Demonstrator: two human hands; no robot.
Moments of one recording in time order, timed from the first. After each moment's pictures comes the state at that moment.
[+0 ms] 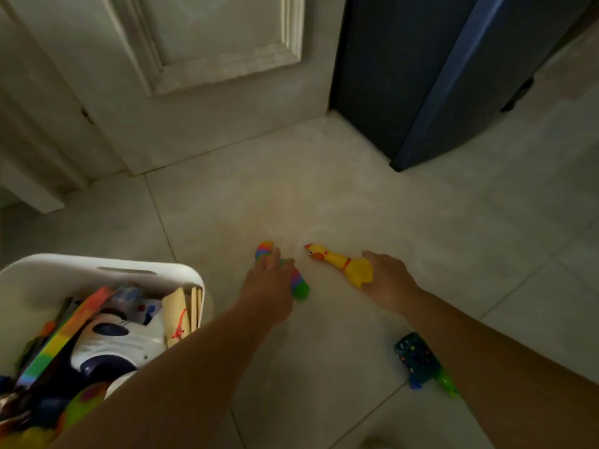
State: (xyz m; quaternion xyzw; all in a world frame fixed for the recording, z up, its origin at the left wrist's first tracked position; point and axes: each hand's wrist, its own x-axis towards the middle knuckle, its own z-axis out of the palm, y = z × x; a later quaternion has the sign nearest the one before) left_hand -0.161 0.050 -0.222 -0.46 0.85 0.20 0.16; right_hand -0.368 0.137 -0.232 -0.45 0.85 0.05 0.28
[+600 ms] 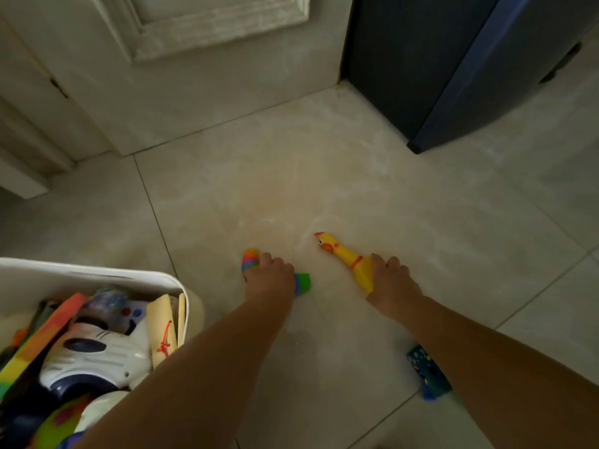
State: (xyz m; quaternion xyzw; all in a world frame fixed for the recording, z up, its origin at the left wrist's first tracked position) left_hand -0.185 0.029 -0.270 -0.44 0.86 0.06 0.26; right_hand -0.371 0.125 -0.285 -0.44 0.85 0.12 0.24
